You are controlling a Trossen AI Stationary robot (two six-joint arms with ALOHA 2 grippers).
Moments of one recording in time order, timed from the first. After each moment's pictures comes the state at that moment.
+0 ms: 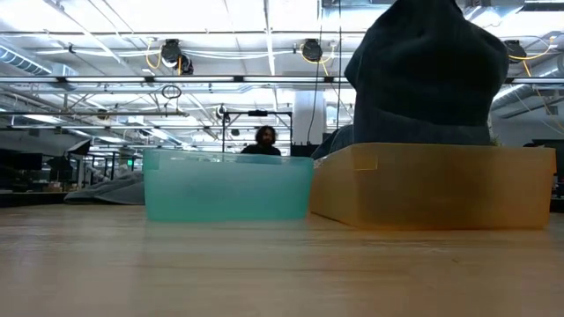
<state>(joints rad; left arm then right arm) -0.40 1.65 1.72 -0.45 -0.72 -0.42 0.41 1.39 1.37 -1.03 0.10 -0.30</state>
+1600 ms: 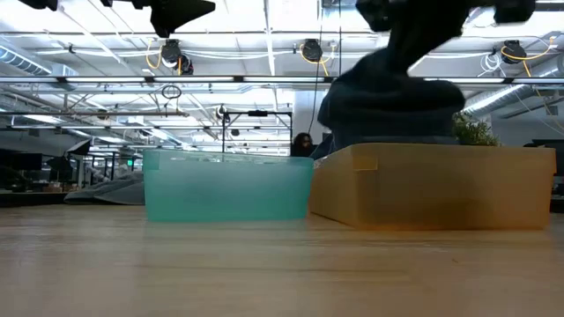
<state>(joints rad) -0.11 0.88 0.58 0.33 -0.18 -0.09 0.27 1.38 1.16 -0.78 0.18 -0.46</state>
